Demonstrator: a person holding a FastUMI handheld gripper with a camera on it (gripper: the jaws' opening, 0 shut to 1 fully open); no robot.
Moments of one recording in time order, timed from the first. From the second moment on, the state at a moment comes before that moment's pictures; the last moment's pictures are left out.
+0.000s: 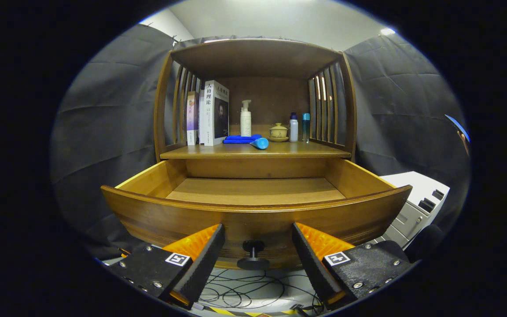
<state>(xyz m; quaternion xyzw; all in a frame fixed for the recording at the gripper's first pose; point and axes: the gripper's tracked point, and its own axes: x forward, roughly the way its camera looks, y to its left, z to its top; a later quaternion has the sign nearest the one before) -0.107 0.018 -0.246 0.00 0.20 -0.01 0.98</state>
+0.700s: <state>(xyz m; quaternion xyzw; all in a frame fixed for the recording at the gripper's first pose) -0.048 0.029 -0.250 -0.01 0.18 0.00 0.98</state>
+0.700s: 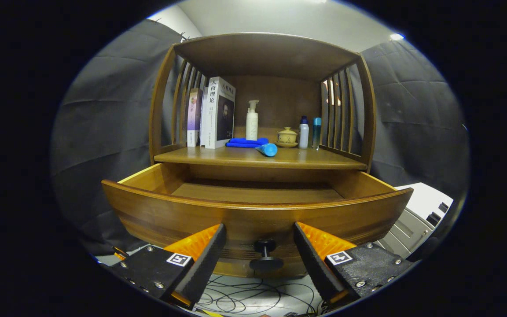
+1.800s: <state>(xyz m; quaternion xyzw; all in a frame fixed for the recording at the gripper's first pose) 0.079 0.029 -0.279 -0.01 0.18 0.00 0.98</state>
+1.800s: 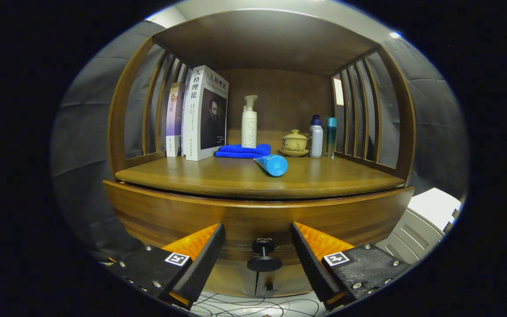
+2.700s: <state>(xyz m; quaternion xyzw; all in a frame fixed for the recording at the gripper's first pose) 0.048 -0.013 -0.049 -0.02 0.05 0.06 1.00</state>
